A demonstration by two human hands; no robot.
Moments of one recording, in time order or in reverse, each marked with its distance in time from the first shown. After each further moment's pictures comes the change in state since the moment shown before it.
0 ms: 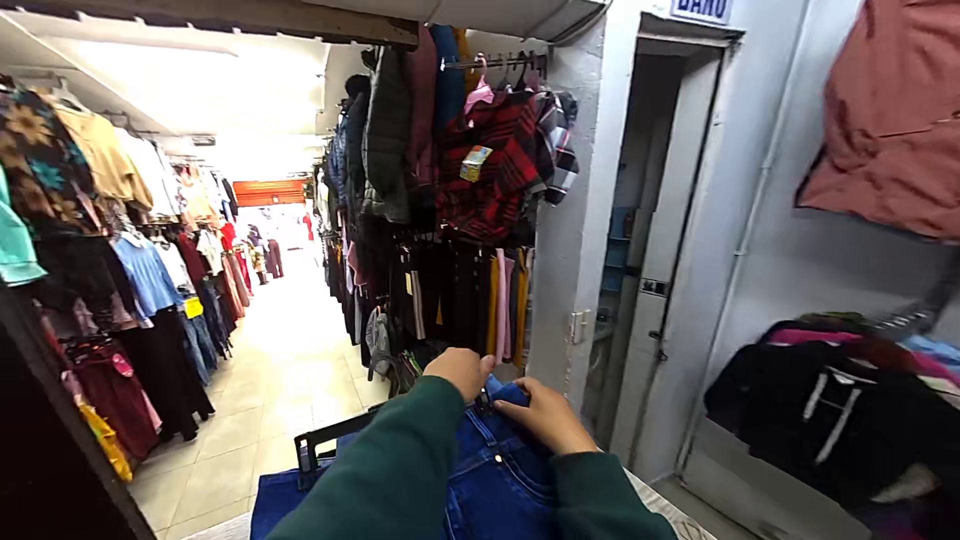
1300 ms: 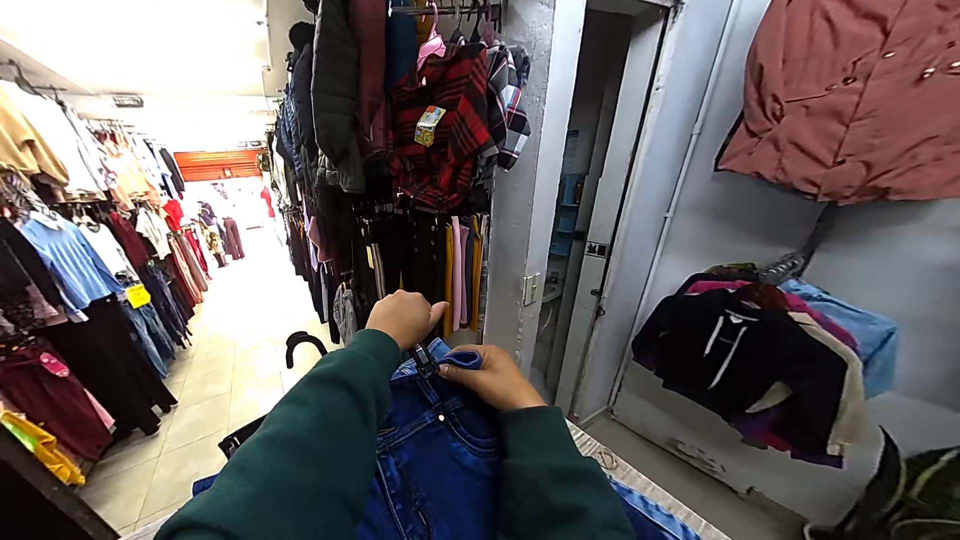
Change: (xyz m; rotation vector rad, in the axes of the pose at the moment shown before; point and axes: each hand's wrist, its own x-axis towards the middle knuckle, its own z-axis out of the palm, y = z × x) left_hand 0.009 0.026 -0.027 0.277 0.057 0.021; right_hand -0.017 -0.002 -0.016 0.279 -0.075 -0.219
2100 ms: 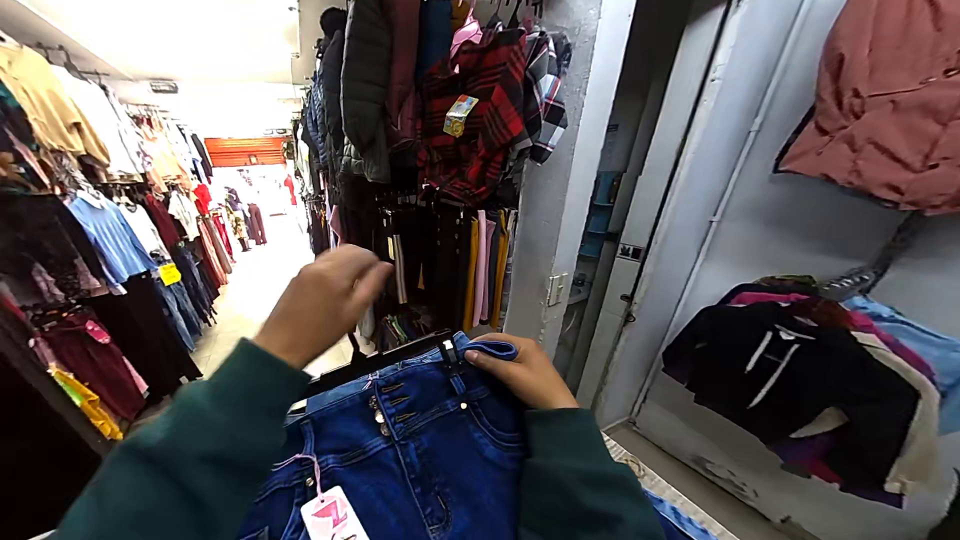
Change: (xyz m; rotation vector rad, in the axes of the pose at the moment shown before) left_hand -0.115 -0.071 -0.044 -0.072 0.784 0.384; right_hand -0.005 0.000 -0.006 0.129 0.065 -0.139
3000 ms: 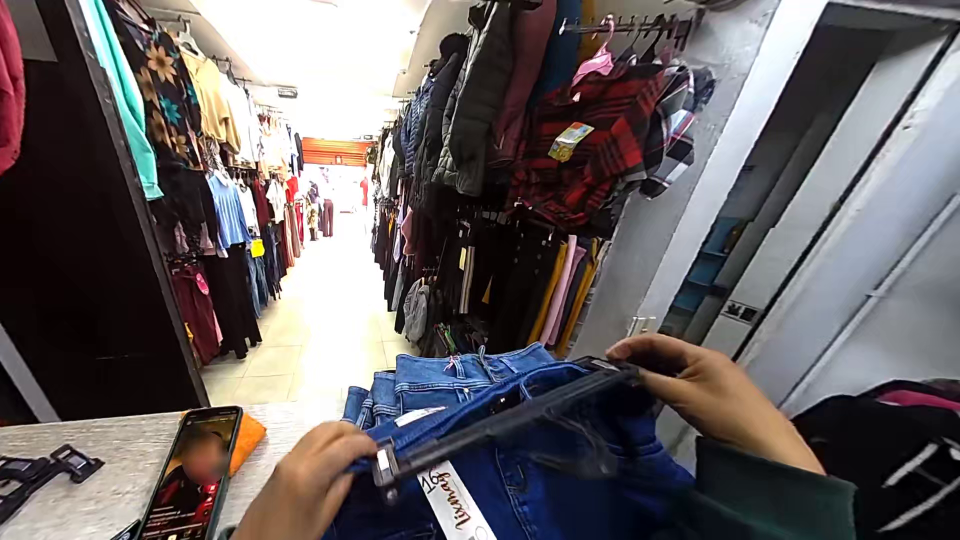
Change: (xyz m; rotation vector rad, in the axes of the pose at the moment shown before) left_hand -0.260 0.046 -0.059 -0.115 0.113 -0.232; right_hand -0.029 -0.047 -0.060 -0.232 -0.080 -0.225
